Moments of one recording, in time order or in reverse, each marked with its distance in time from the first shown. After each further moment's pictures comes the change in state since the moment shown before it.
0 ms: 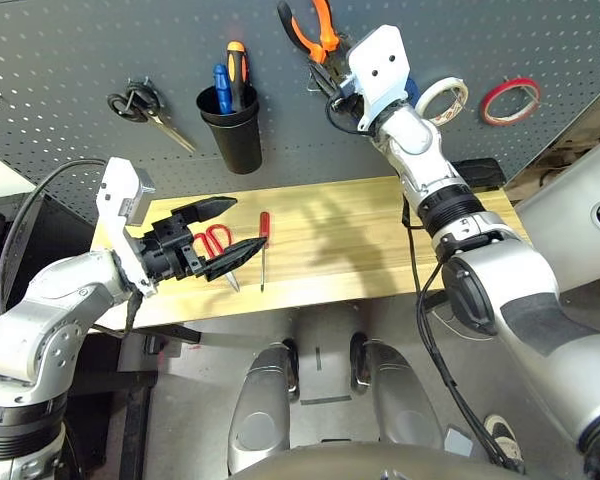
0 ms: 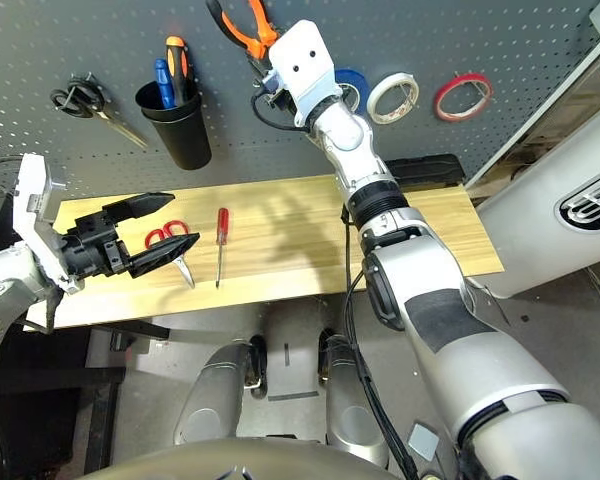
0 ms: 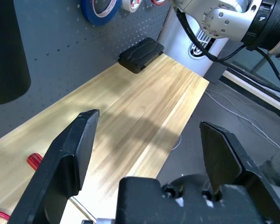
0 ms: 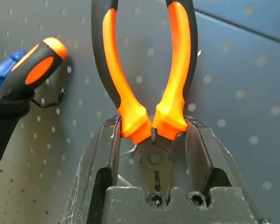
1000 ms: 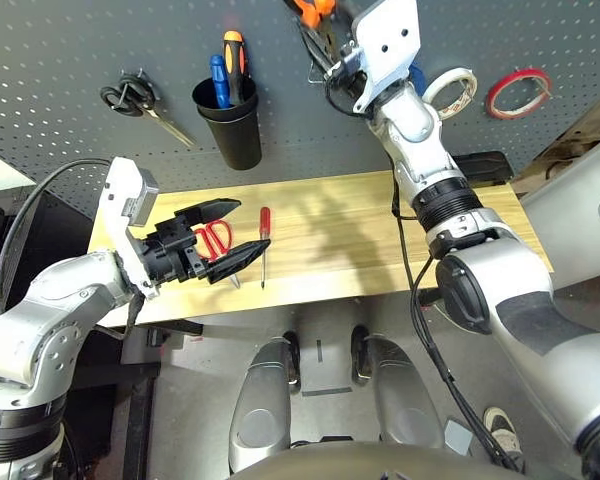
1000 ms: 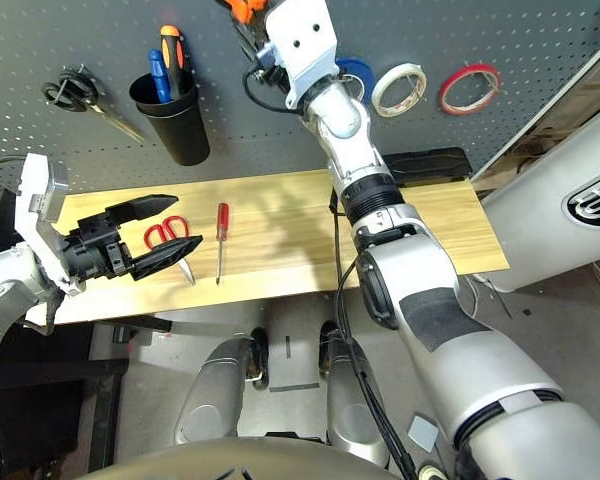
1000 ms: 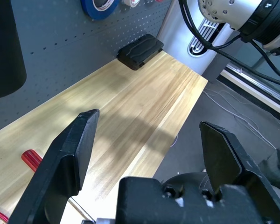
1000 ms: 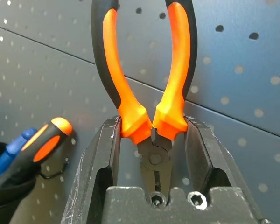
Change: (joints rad) left arm -0.002 -0.003 -0.015 -0.017 -0.009 0.003 0.014; right arm 0.009 0.029 -0.034 -0.205 0.055 0.008 0.043
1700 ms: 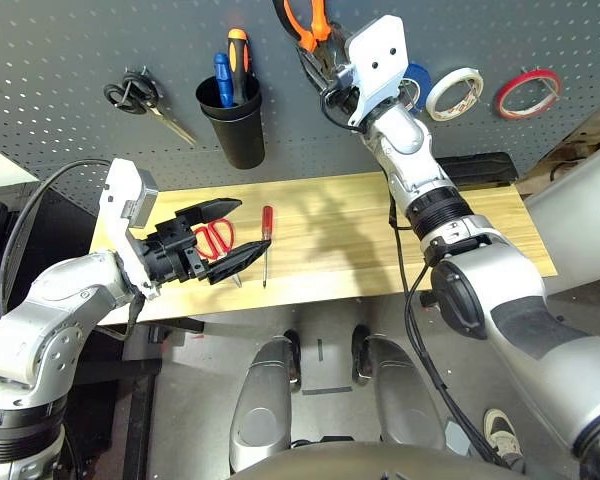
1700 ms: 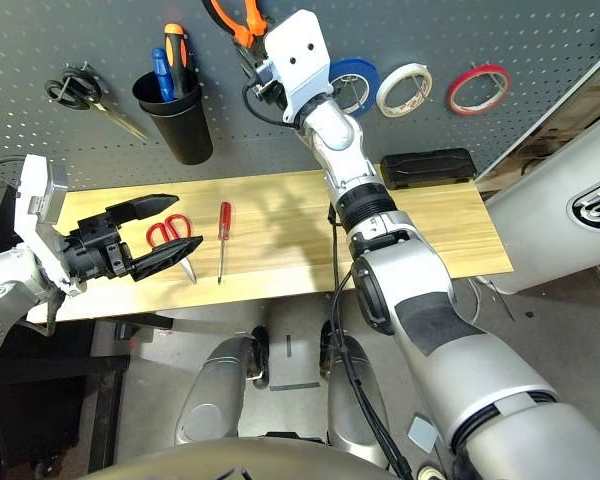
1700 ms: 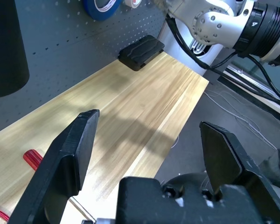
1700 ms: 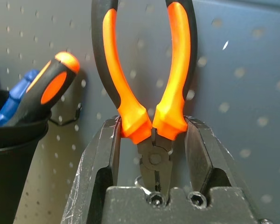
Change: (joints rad) left arm 0.010 0.000 -0.001 0.006 0.004 -0.025 -0.008; right arm -0.004 0.036 -0.006 0.198 -0.001 -0.006 -0.034
